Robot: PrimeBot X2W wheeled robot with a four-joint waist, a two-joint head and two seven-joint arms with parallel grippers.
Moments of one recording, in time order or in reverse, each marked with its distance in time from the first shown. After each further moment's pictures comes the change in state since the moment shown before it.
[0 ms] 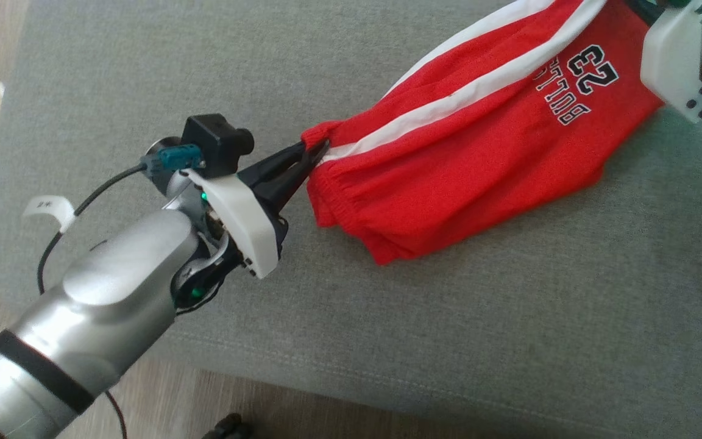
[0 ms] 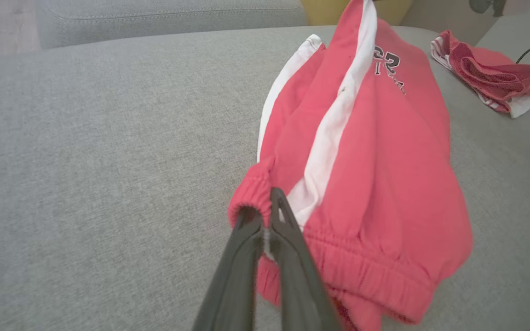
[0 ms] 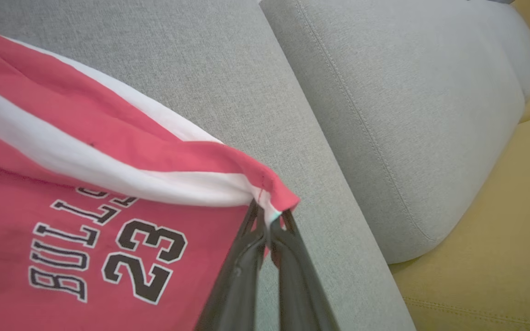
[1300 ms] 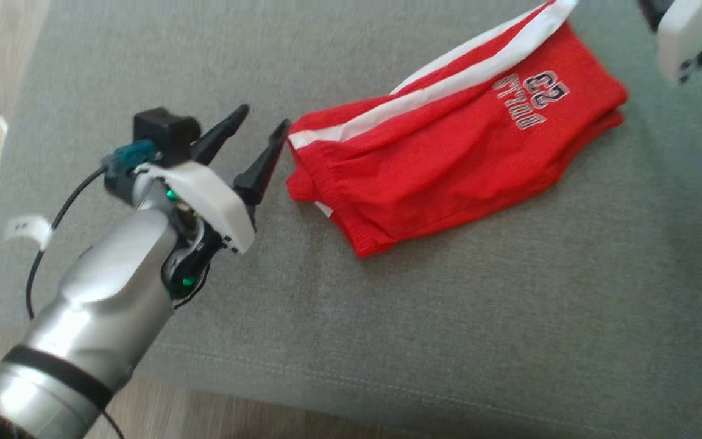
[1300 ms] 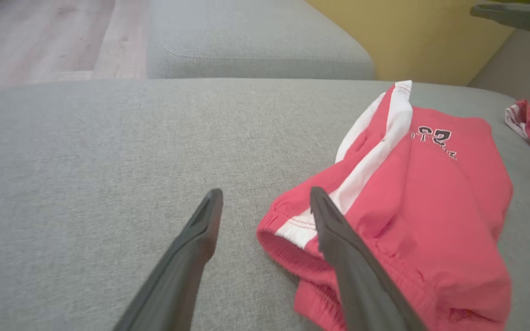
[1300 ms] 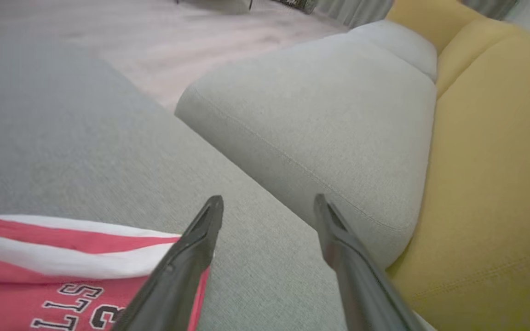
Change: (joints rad) left arm 0.065 -0.110 0.212 0.248 0.041 0.031 -0.071; right arm 0.048 0.237 -0.158 0.529 0.165 0.000 -0.415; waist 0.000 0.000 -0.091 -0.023
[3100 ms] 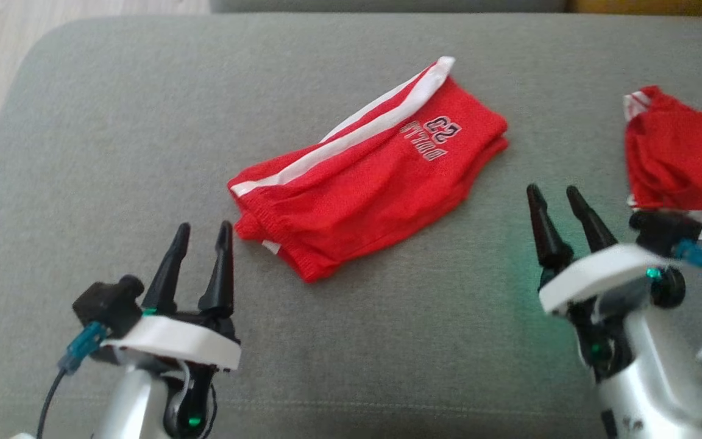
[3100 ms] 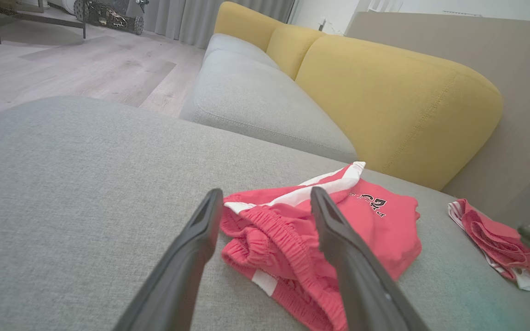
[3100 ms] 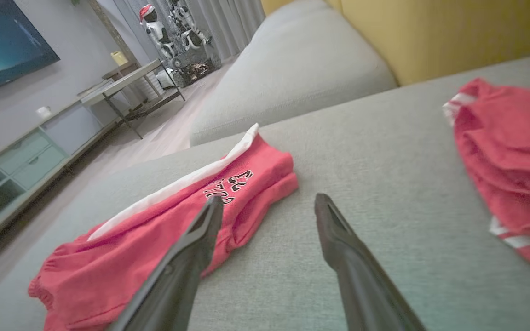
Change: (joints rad) left arm 0.686 -0.273 0.760 -0.401 0.454 -0.023 -0.003; right arm 1.037 0.476 -1.035 -0.594 -0.276 0.000 0.072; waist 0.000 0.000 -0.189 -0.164
